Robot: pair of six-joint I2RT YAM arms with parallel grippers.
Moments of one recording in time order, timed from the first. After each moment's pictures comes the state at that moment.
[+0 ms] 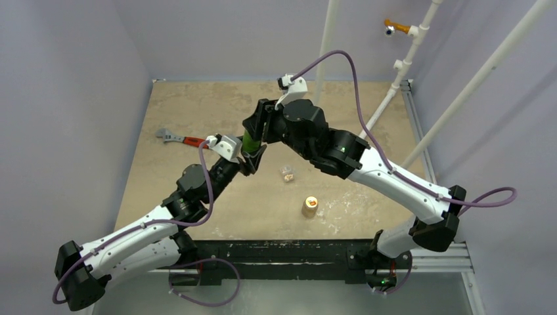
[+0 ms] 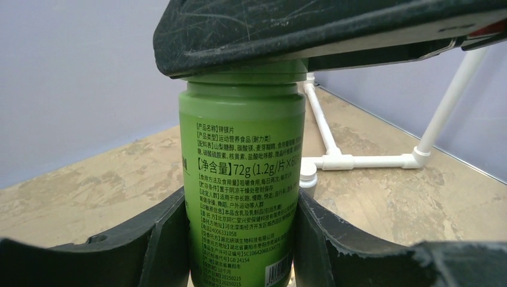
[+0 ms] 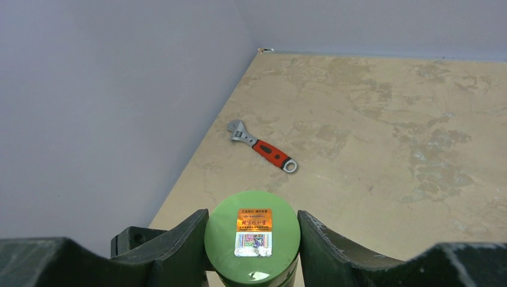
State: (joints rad) left arm -0.87 0.81 0.59 0.41 -0.24 0.02; right arm 1.06 1.46 1.65 -0.43 0.38 0.55
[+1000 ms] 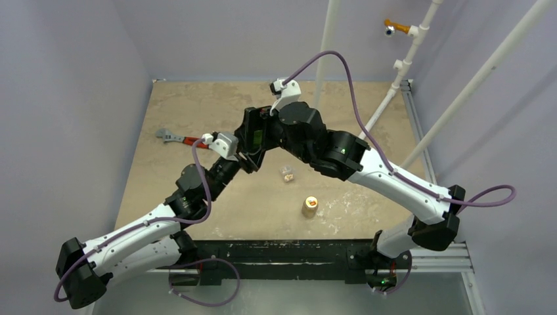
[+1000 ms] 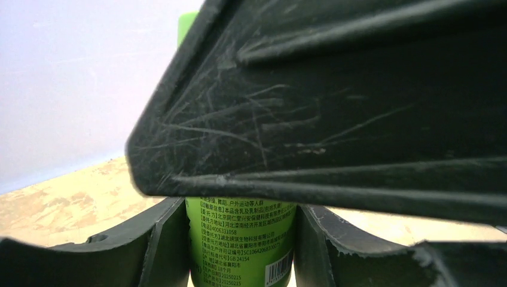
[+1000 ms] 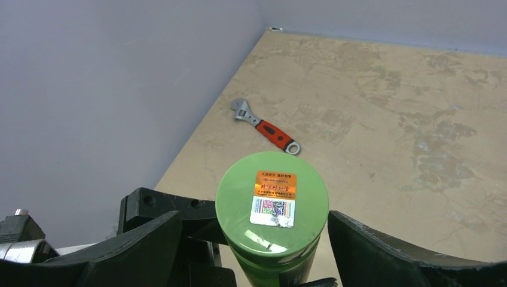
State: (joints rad) left arm -0.87 0.84 0.59 0.52 -0.21 -0.03; right arm 1.09 1.48 1.72 -0.52 0.37 0.52
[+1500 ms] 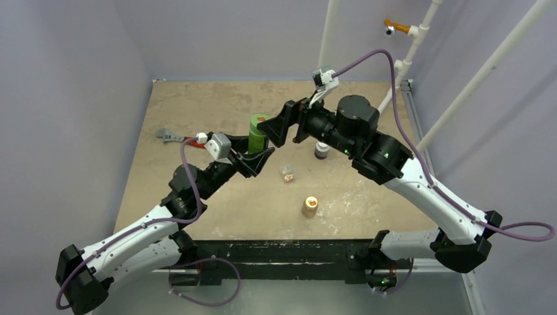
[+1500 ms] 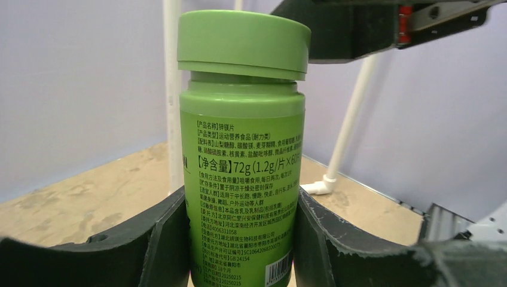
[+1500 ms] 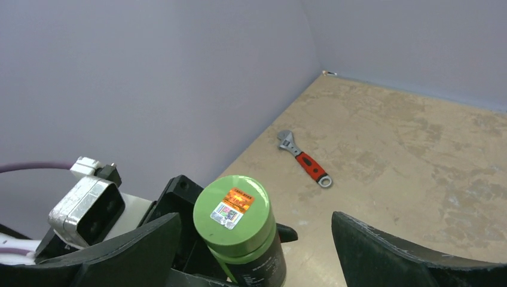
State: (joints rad) left arm -0.80 0.81 0.58 0.56 0.02 -0.16; right arm 0.94 1.25 1.53 -0.35 0.05 0.44
